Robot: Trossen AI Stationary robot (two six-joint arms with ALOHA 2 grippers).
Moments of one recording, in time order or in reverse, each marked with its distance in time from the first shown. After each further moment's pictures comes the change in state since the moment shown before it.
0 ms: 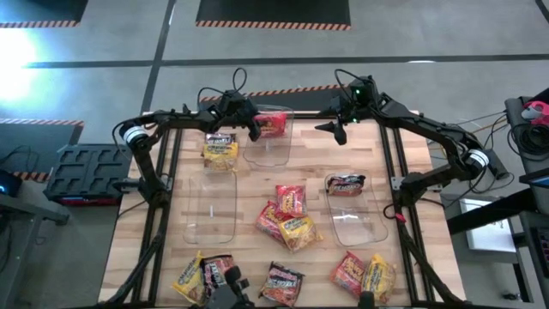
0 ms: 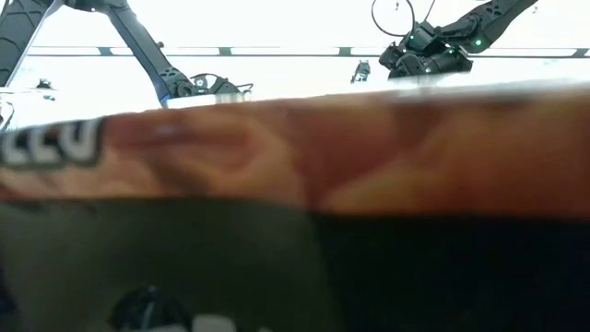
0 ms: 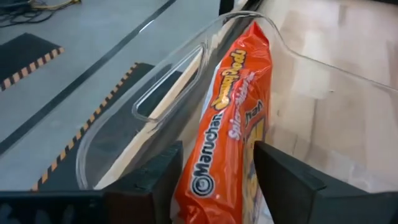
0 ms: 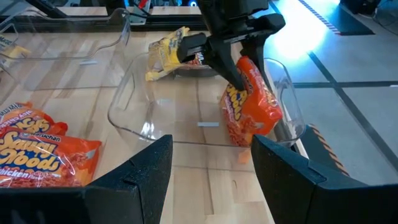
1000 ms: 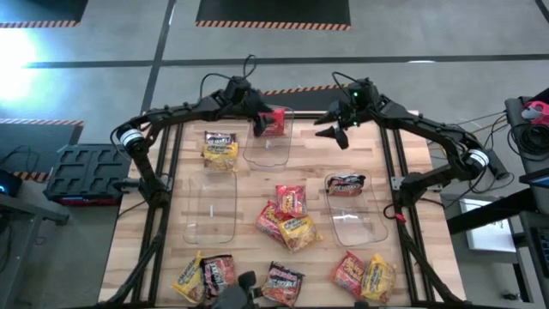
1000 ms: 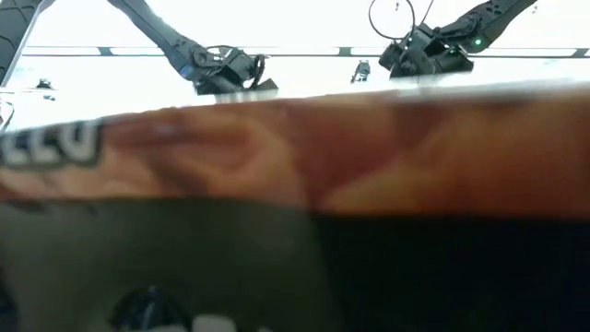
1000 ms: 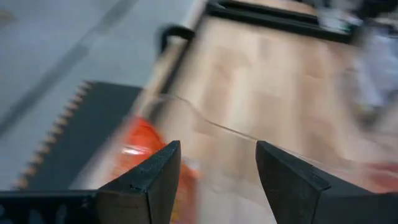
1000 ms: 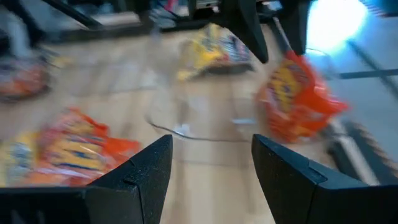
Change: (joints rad) left arm -0.046 -0.042 0.265 -0.355 0.178 0.045; right arm 0.024 0.000 -0.005 -0.052 -0.096 0.070
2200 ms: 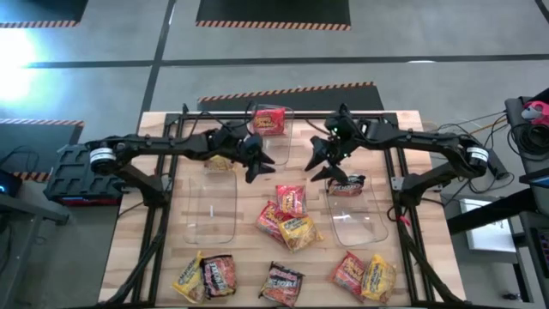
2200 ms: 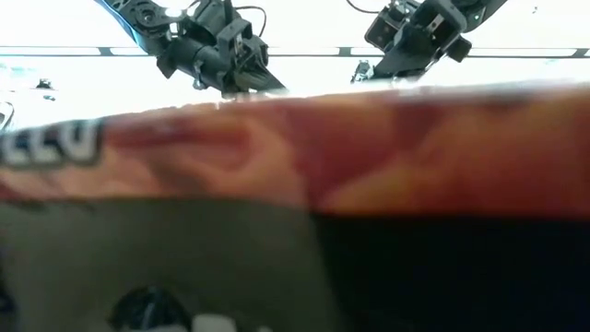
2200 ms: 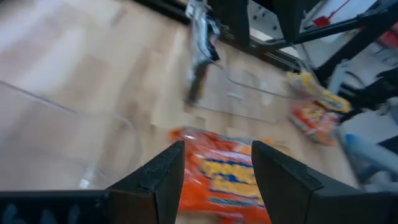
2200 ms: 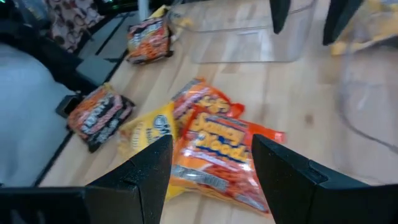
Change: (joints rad) left arm -0.386 -0.304 -0.368 0.162 0.004 -0.458; right arm 0.403 0.000 -0.001 -0.134 -0.004 0.124
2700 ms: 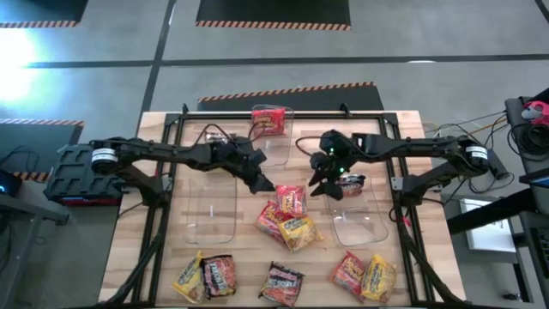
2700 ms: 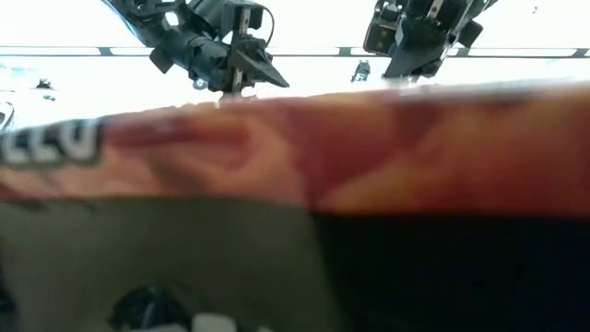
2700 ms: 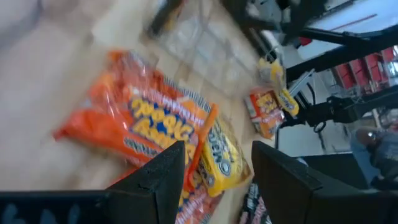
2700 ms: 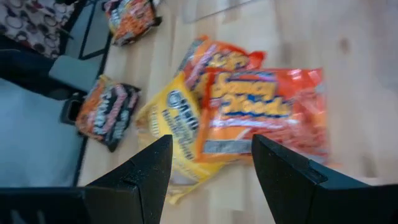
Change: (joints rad) left arm -0.141 0.023 -0.002 -0.055 0.012 -0.478; right arm 0.193 0.000 0.000 -0.085 0.209 0.344
